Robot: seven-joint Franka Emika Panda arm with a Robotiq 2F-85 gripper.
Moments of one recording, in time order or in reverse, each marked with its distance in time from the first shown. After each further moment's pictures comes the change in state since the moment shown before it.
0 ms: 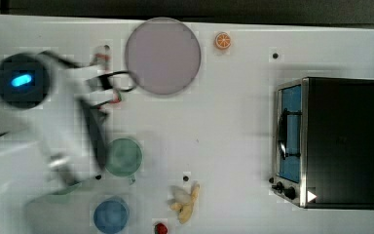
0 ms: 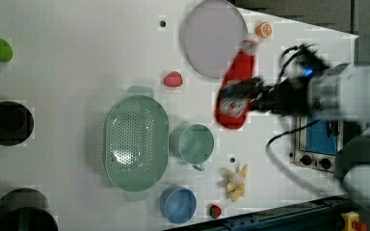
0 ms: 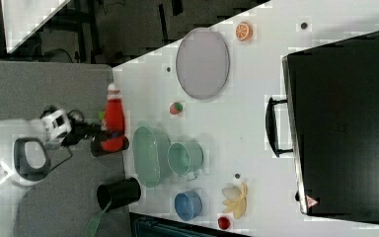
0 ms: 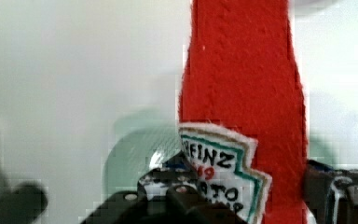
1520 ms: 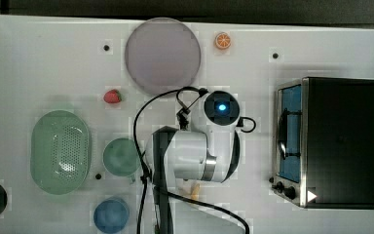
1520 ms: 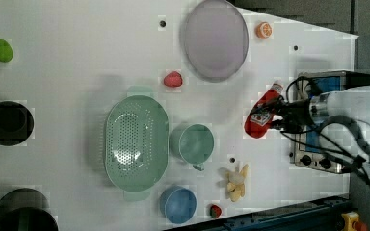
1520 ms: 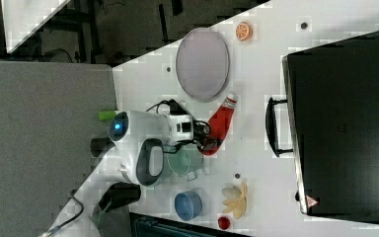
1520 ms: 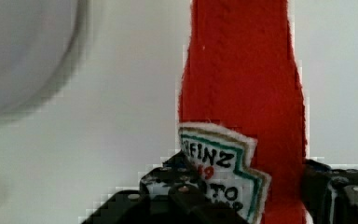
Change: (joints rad) arm -0.067 0.113 -0.371 -0.395 -0.035 0.333 -0.110
